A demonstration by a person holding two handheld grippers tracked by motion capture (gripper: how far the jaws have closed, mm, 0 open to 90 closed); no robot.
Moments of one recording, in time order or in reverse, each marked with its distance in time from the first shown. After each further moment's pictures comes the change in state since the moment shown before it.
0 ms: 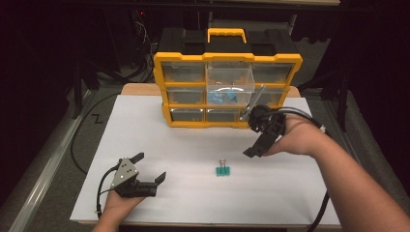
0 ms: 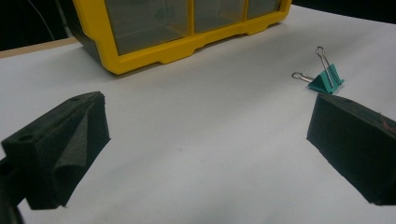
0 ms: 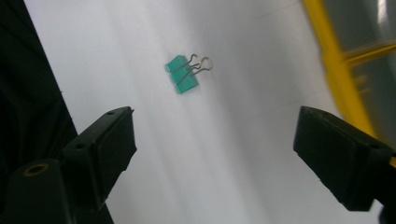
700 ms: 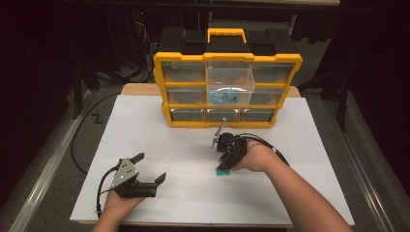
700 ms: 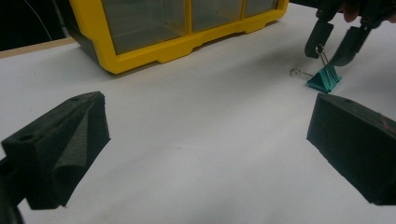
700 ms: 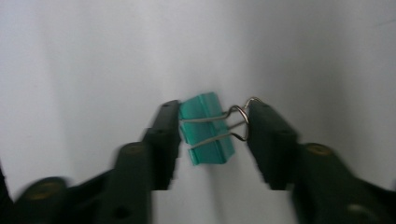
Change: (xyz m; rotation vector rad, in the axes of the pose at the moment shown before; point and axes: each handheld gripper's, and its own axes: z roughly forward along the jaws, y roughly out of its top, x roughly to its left) left arm 0.001 -0.001 0.000 0.007 -0.007 0.010; right arm 0.004 0.027 0.135 0.024 0.133 -0.081
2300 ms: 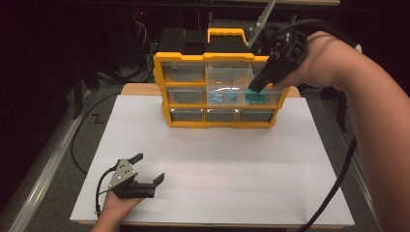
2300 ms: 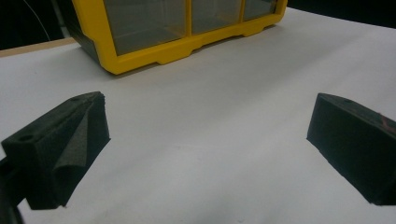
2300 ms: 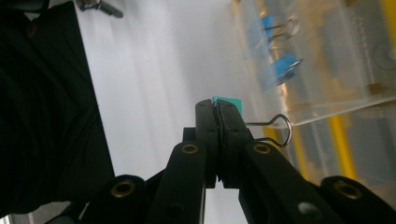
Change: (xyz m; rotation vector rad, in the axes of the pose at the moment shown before) left arm 0.001 0.000 -0.004 -0.013 -0.009 -0.019; right arm 0.011 0.036 -0.304 -0.071 -0.149 -0.054
